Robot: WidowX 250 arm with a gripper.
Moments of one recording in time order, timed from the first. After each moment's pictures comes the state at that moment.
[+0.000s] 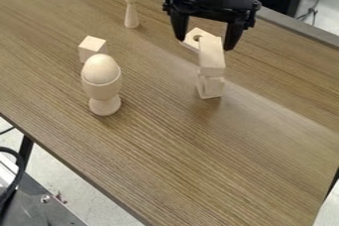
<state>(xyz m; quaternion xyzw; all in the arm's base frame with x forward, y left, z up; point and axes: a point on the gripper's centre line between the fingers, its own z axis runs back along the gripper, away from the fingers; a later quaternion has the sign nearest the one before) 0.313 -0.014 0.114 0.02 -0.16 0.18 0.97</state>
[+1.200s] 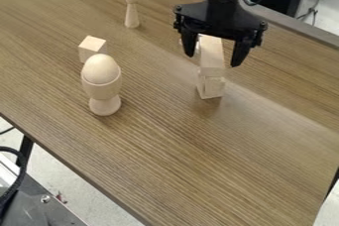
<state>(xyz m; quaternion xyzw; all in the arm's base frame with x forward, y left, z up) 0.320 -0.024 0.091 0.02 -0.16 0.19 0.97</state>
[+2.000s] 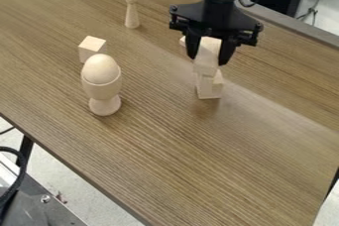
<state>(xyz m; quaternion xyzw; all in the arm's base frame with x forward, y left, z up) 0.315 -0.018 0.098 0.03 -0.16 0.20 0.97</state>
